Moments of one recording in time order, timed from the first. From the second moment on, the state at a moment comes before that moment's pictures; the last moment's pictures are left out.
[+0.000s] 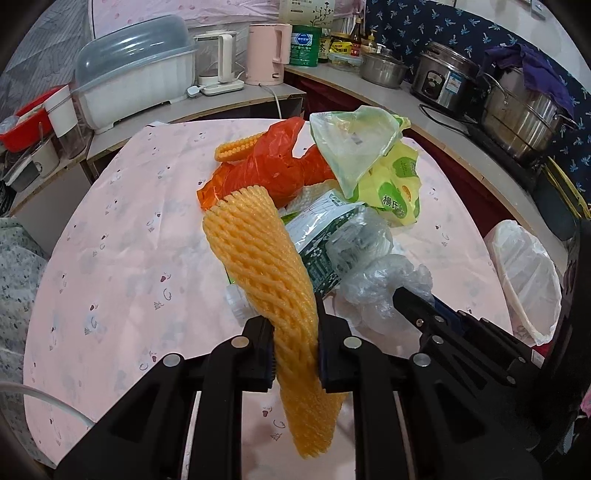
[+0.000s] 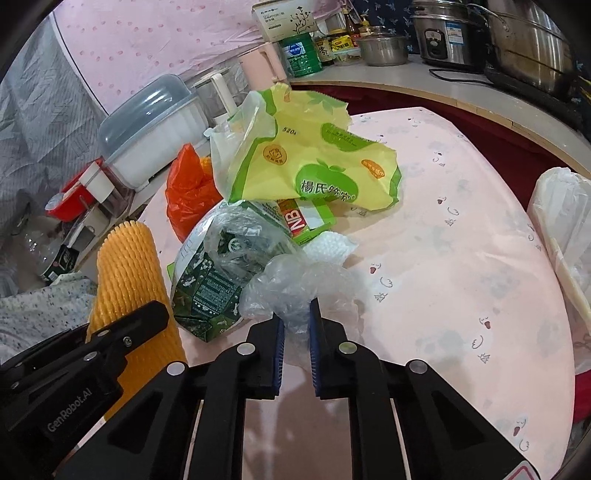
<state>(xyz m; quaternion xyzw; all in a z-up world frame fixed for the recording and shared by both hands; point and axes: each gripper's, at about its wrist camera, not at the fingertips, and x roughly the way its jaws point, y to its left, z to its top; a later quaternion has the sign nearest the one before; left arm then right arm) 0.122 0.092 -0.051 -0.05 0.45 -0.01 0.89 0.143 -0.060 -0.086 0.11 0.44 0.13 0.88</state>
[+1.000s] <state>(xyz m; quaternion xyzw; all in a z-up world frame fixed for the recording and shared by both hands) 0.116 -0.095 0.000 0.06 0.39 -0.15 0.91 0.085 -0.254 -0.001 0.19 0.32 -0.03 0.93</state>
